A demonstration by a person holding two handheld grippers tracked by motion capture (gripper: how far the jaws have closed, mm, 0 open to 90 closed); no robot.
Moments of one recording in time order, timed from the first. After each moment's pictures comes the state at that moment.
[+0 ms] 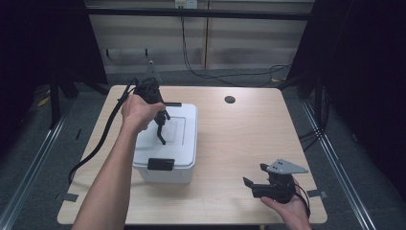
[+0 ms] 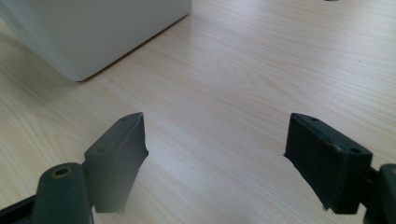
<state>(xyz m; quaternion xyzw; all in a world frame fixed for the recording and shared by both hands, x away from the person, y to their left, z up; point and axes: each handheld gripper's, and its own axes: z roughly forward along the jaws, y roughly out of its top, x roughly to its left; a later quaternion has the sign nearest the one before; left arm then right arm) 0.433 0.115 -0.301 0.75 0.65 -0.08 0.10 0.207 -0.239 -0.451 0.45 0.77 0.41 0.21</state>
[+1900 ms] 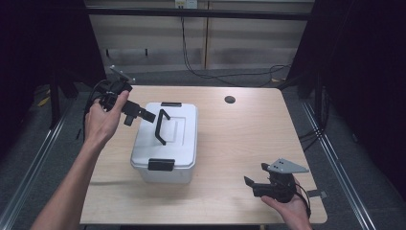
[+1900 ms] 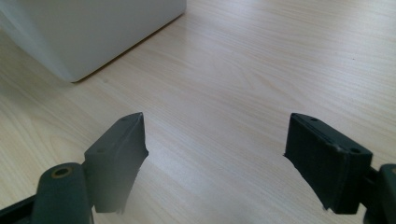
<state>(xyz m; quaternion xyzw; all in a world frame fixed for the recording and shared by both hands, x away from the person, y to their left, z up) 0.402 0.200 -0.295 0.83 0.45 -0.05 0.31 0.208 -0.242 -0.451 0.45 0.77 0.41 0.21</state>
